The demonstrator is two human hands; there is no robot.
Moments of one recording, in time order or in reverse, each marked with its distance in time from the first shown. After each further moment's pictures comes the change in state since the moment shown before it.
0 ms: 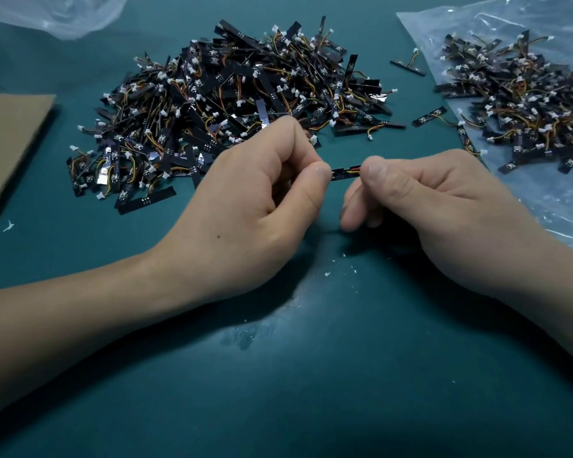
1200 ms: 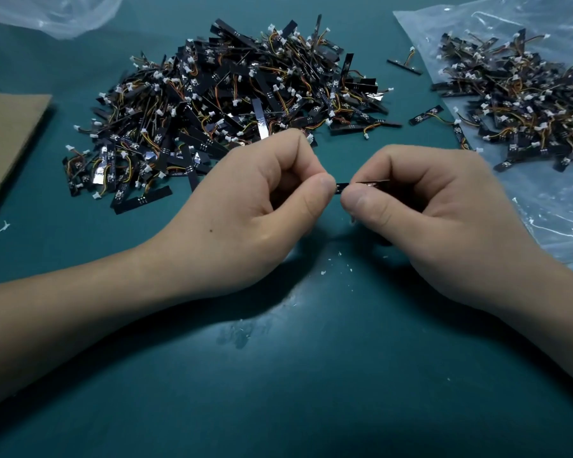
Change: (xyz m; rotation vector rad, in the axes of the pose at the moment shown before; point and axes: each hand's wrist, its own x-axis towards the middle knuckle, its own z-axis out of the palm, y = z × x) left_hand 0.000 0.002 -0.002 -0.110 -0.143 -0.035; right_hand -0.006 0.000 0.009 -0.016 0.133 -0.146
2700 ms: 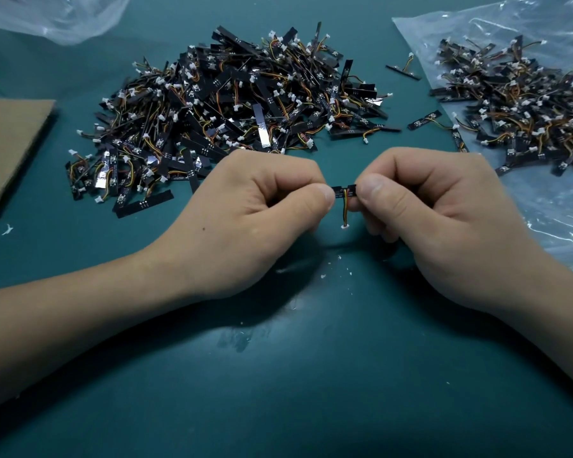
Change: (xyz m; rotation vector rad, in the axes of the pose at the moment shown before) left_hand 0.002 0.003 -0.005 0.050 -0.041 0.037; right_hand 0.002 0.000 -0.002 0.037 0.008 0.001
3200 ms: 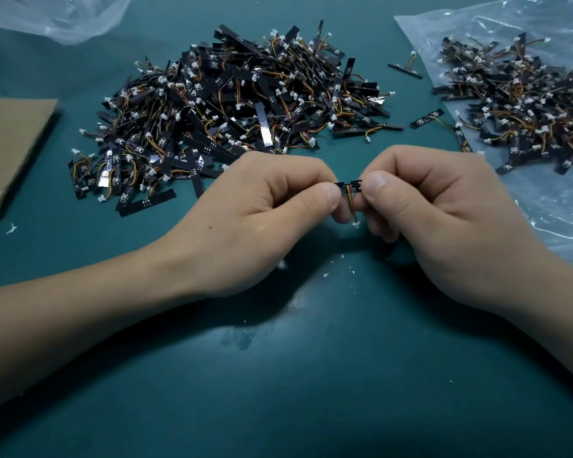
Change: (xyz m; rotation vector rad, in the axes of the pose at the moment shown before) left_hand 0.001 -0.003 0.000 -0.054 -0.067 -0.028; right_hand 0.001 0.001 0.000 -0.024 0.004 0.008
